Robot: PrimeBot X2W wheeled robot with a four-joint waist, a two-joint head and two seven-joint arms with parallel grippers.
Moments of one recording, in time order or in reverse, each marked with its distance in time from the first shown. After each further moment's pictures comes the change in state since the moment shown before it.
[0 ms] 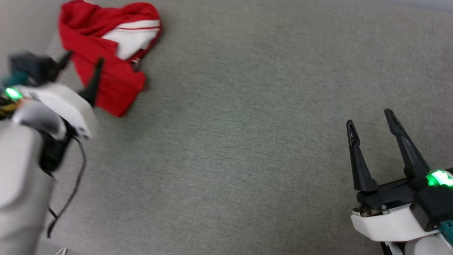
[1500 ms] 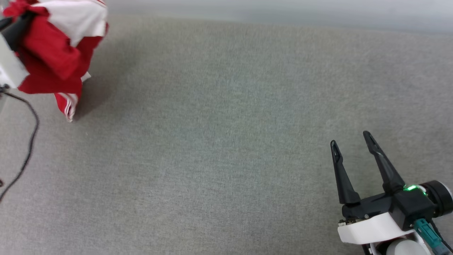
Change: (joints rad) left arm -0.267 0.295 -0.105 -0.017 -0.513 0.000 0.434; right arm 0.011 0.023 0.016 0.166 0.029 0.000 -0.037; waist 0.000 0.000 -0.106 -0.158
